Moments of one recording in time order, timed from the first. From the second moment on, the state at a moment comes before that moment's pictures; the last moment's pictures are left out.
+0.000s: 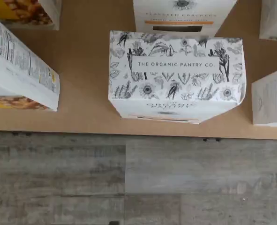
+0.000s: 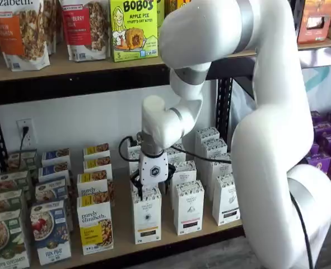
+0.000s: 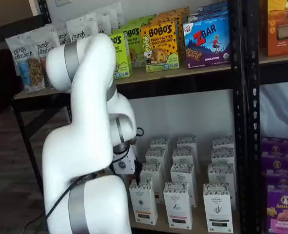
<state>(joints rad) 0.35 0.54 -0.99 -0.12 0.36 0.47</state>
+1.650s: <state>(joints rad) 0.34 0.79 -1.30 0.26 0.47 -1.45</state>
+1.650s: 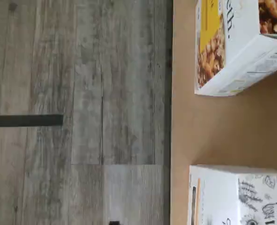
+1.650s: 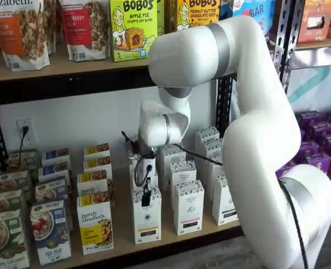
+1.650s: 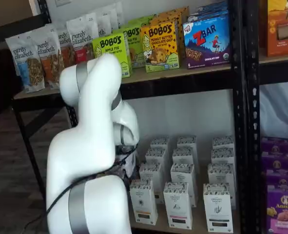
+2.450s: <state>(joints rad) 0.31 0.88 -1.42 0.18 0.46 -1.42</state>
